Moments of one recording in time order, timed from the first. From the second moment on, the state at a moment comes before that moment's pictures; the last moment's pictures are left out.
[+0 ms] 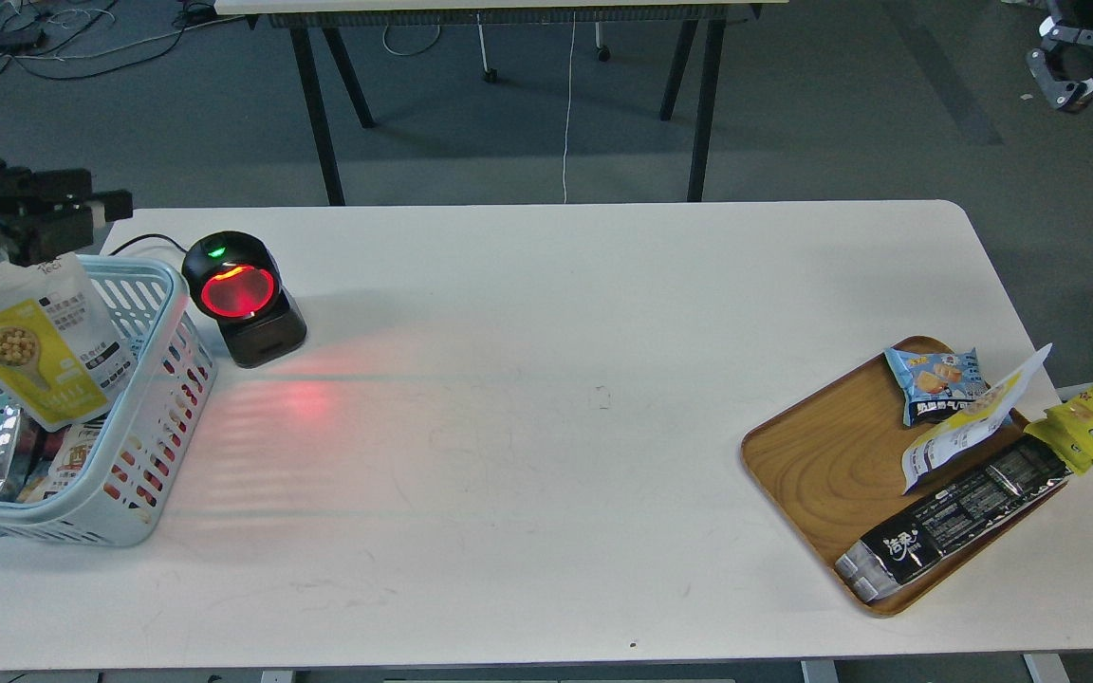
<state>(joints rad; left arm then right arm) -0.92 1.30 -0.47 -1.40 1.39 -0.32 -0.49 0.97 -0.75 0.45 0.80 0.23 0.40 0.49</state>
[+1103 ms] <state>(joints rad) -1.08 0.31 -0.81 -0.36 -0.26 -0.49 -0.19 0.96 -0.55 0.64 0.61 0.36 0.45 0.33</state>
